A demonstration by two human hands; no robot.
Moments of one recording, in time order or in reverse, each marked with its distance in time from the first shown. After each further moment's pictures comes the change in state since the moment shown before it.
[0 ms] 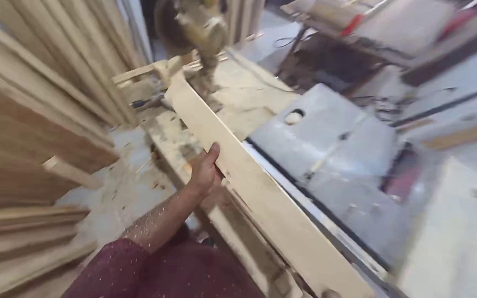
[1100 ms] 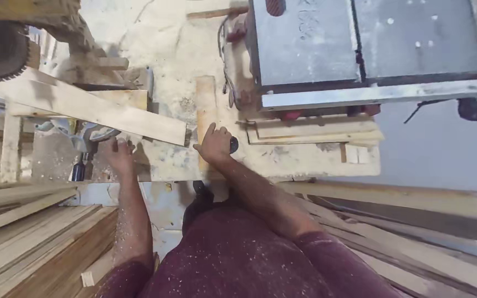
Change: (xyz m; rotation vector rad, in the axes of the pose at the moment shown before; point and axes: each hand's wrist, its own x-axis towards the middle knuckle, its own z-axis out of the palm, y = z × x) left_hand 0.296 0.114 -0.297 1.203 0.075 -0.114; right_hand 0.241 0.229 0.392 -1.272 -0.010 0.794
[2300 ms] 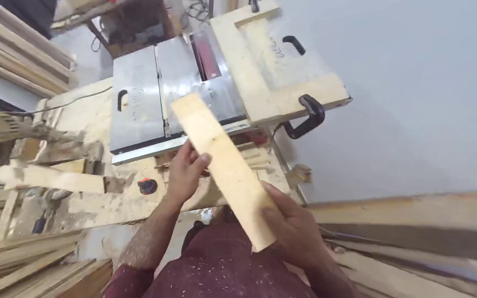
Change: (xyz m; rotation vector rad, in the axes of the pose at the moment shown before) left_hand -0.397 0.256 0.353 -0.149 -0.884 0.395; right_hand -0.238 0.486 -0.173 1.267 0.368 -0.371
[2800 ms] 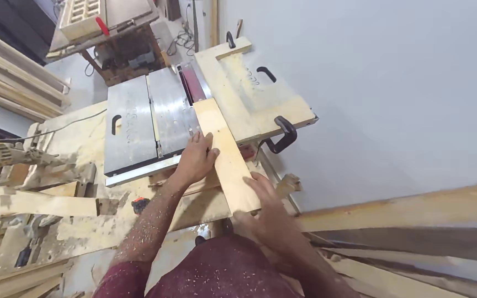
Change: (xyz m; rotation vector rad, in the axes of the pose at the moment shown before) left_hand 0.097 0.007 0.028 0.897 -0.293 0.102; right_hand 0.041 -0.015 0.002 -0.519 0.010 0.034
